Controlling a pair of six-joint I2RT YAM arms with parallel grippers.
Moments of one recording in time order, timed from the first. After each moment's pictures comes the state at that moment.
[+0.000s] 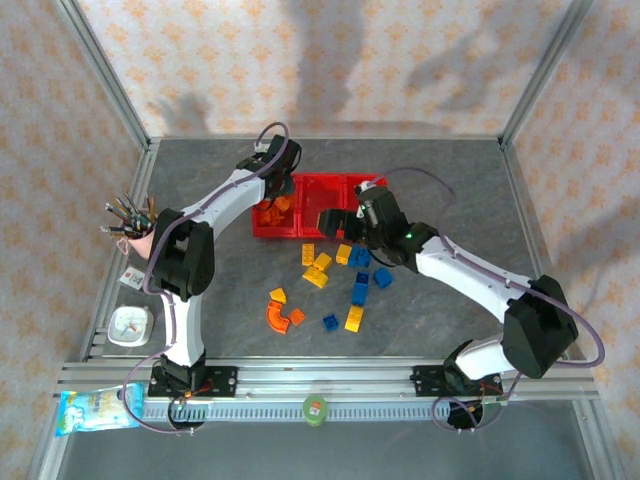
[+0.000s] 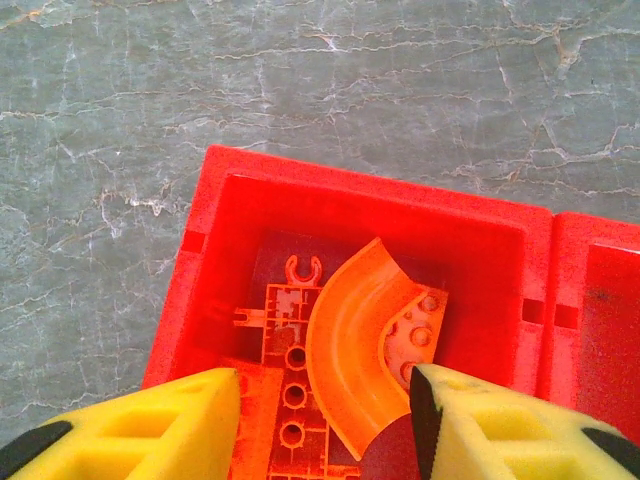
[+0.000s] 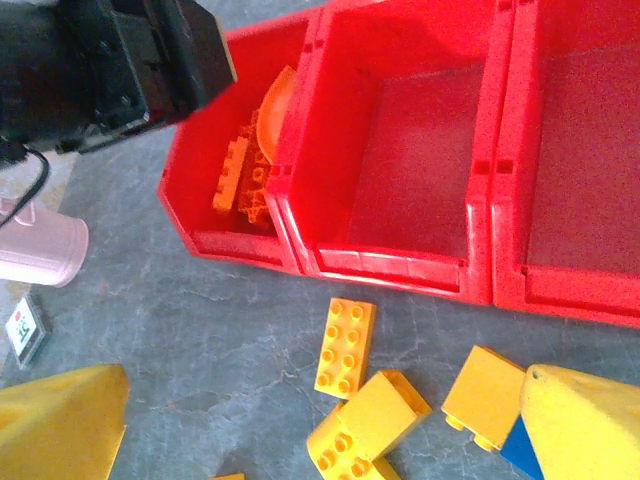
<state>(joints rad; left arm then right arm) -0.37 2.01 1.67 -0.69 -0.37 -0.54 0.67 1.41 1.02 -0.25 -0.04 0.65</state>
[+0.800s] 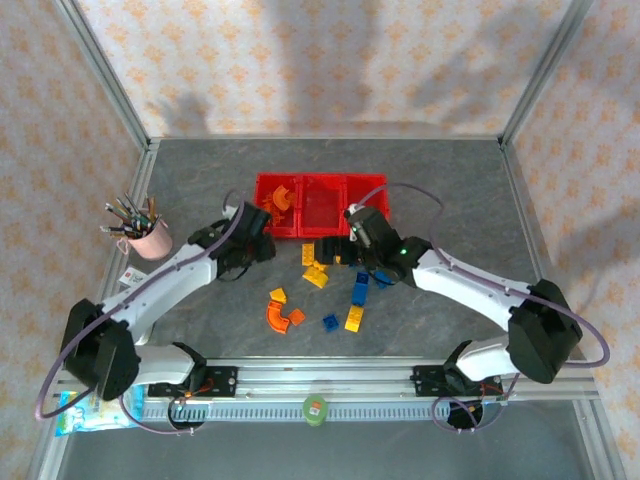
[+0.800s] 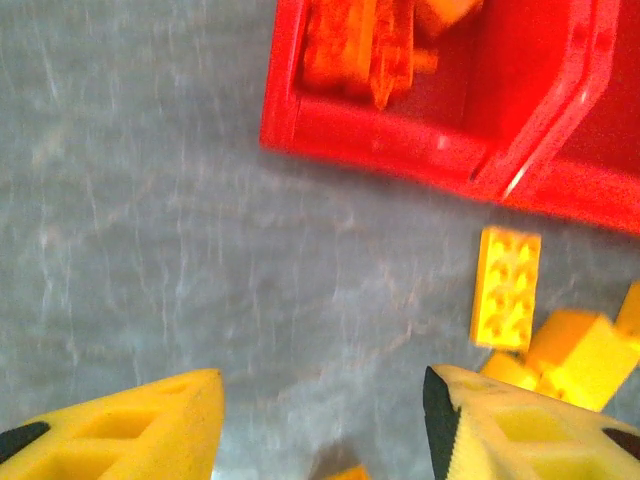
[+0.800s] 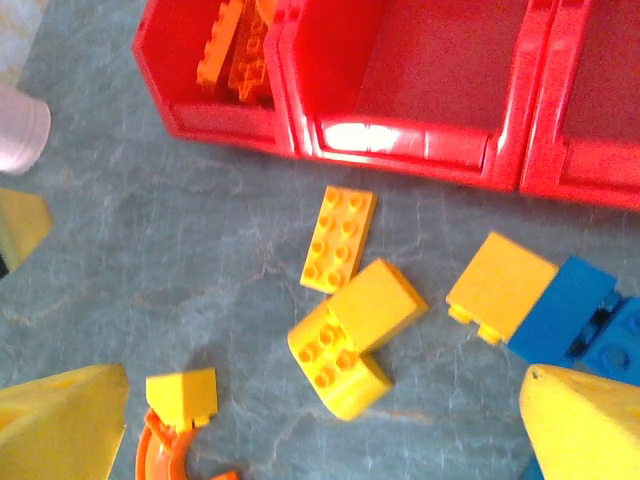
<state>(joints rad) -0.51 1.27 0.92 -0.71 -0.23 -0.75 0.77 1.36 0.91 -0.32 -0.04 0.61</state>
